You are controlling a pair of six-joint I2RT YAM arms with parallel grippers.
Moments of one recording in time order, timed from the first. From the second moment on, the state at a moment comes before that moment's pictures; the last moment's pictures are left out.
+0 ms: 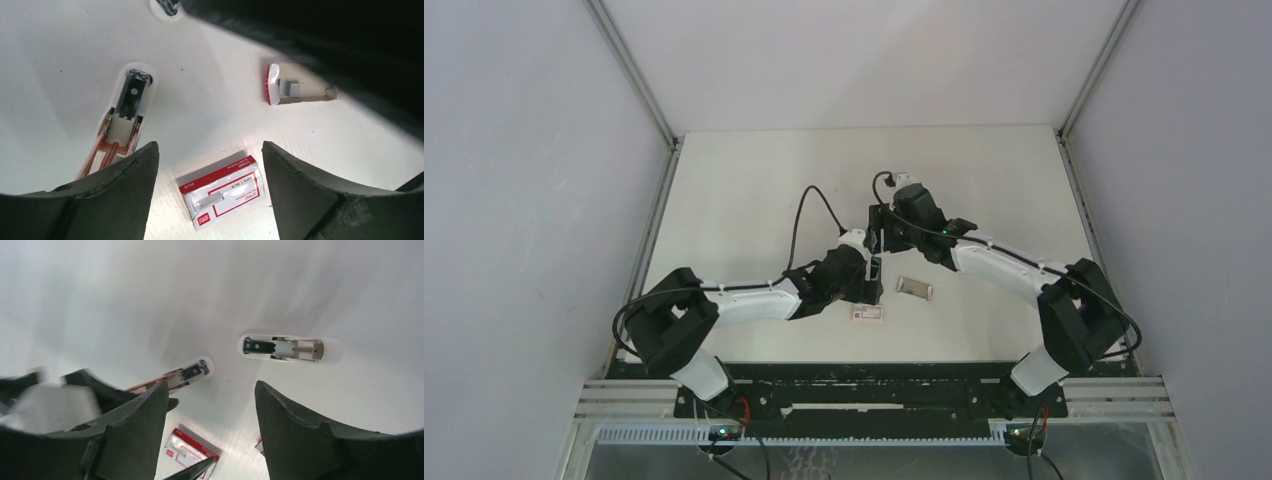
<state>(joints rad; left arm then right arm) -0.93 1.57 0.77 0.07 -0.20 -0.60 0.65 1.58 1.04 -0.19 -0.01 0.44</state>
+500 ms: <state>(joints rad) -0.93 1.64 0.80 0.02 -0.17 -0.58 0.59 1.27 0.95 -0.20 0.00 0.43</state>
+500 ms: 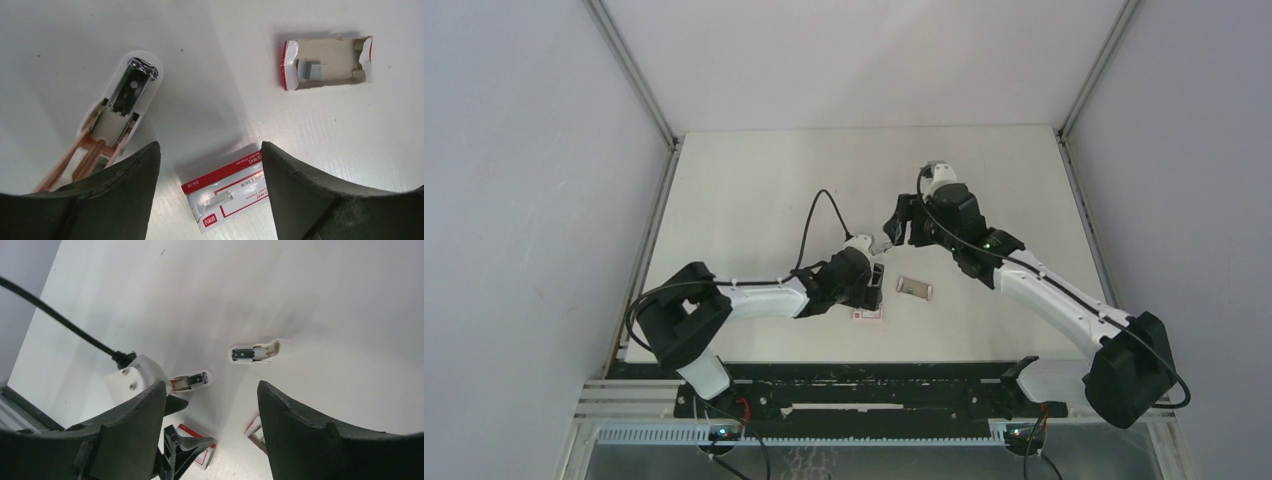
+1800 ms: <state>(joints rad) -0.90 1.53 0.77 0.05 -0.27 -0.41 0.44 0.96 0.67 -0.25 -0.08 0.43</state>
